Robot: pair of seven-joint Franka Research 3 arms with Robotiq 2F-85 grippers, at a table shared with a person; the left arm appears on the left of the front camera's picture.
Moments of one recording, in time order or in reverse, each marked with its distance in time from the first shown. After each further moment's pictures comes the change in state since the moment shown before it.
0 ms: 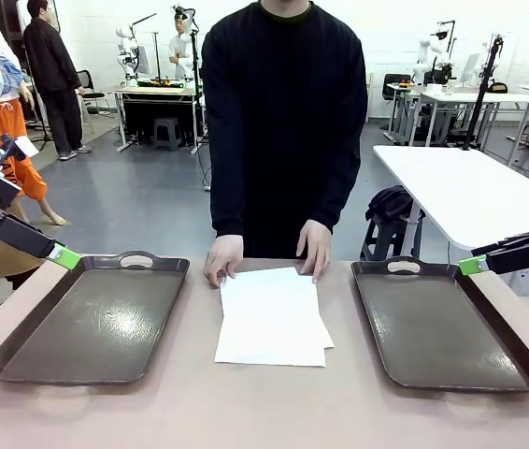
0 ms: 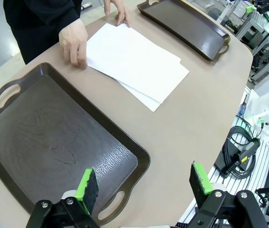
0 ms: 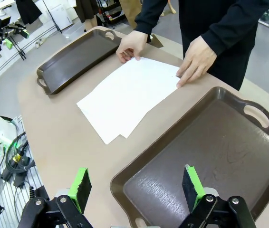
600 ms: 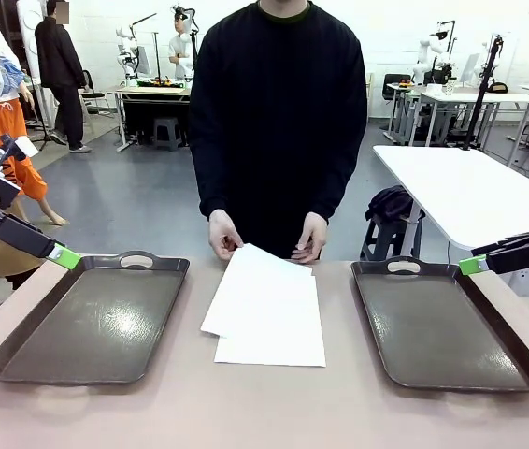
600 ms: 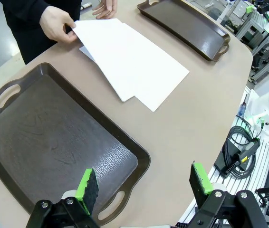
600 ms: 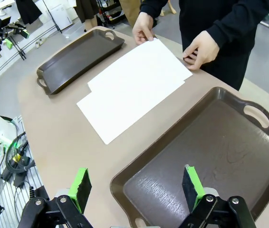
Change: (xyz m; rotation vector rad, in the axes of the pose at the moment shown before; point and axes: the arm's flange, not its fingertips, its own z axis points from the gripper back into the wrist) left arm 0.000 0.000 0.000 0.000 0.000 0.000; right arm 0.000 0.000 0.000 0.000 0.000 0.001
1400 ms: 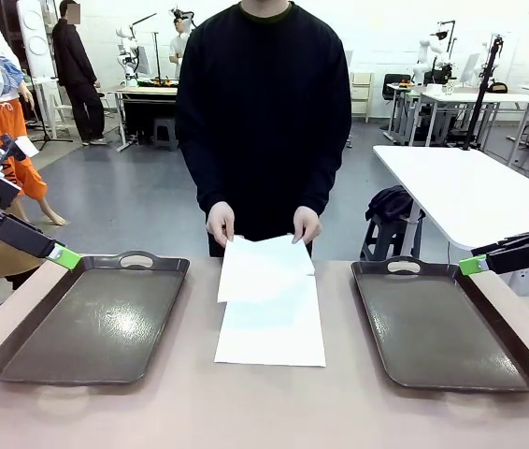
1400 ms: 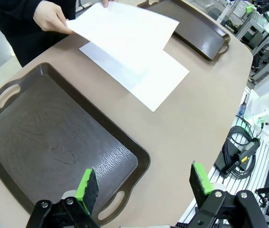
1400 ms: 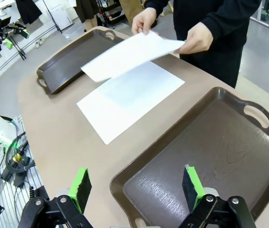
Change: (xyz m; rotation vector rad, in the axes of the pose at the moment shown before) left arm 0.000 0.000 0.000 0.000 0.000 0.000; right arm 0.000 0.000 0.000 0.000 0.000 0.000
